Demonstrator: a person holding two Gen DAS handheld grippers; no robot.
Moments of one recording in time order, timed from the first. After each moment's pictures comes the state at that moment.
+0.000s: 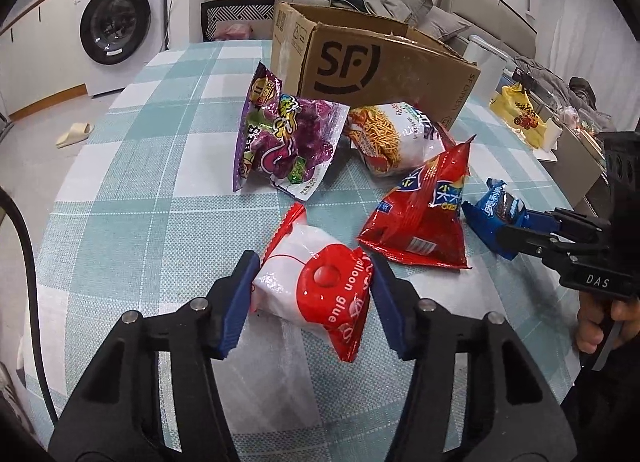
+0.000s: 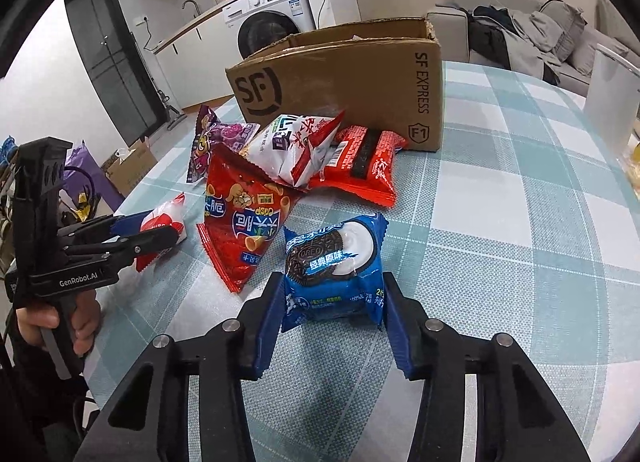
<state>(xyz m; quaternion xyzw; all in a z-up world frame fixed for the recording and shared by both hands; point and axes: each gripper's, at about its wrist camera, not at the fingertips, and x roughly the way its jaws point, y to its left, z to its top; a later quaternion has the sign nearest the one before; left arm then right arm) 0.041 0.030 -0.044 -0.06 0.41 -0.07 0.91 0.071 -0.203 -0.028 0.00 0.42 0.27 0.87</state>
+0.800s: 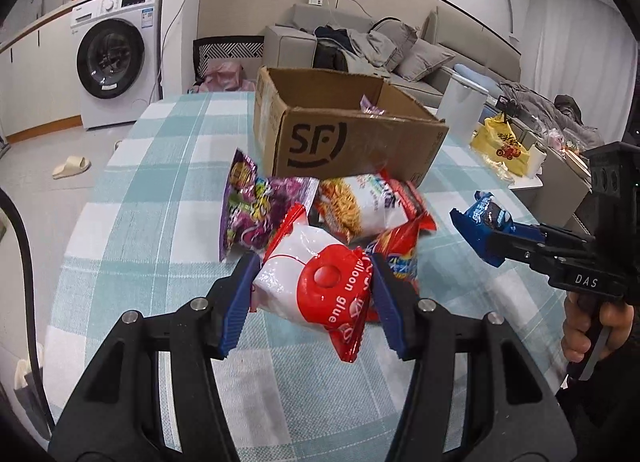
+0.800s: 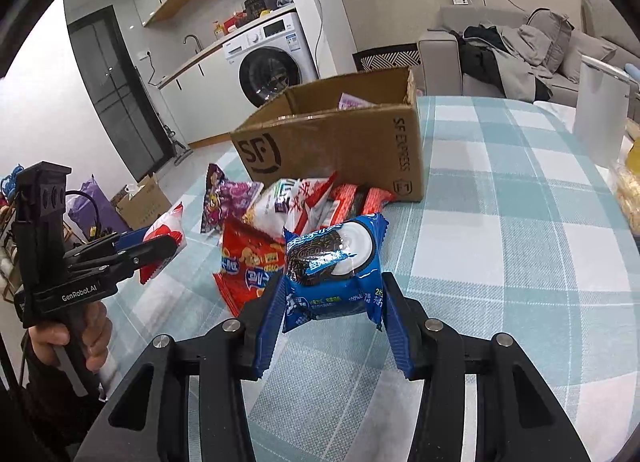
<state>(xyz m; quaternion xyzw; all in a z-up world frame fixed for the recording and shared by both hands) 0.033 0.017 0.011 -0.06 0.35 -0.08 0.93 0.073 -0.225 0.010 0.04 0.37 0.27 0.89</state>
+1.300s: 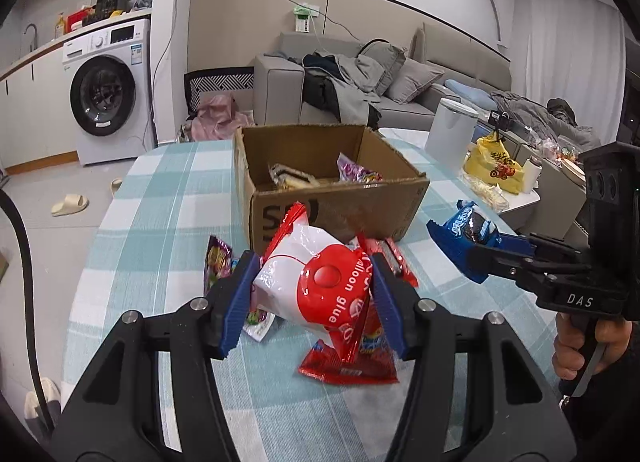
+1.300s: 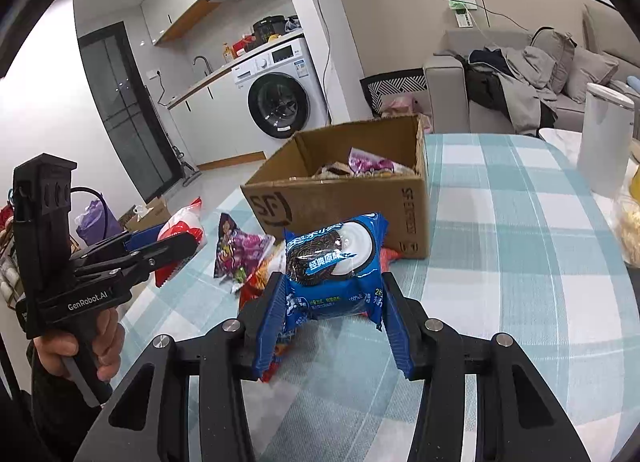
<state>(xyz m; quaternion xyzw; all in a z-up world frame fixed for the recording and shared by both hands) 0.058 -0.008 0.064 -0.04 0.30 -0.09 0.95 0.090 -0.224 0.047 0.05 0.33 0.28 0.90</state>
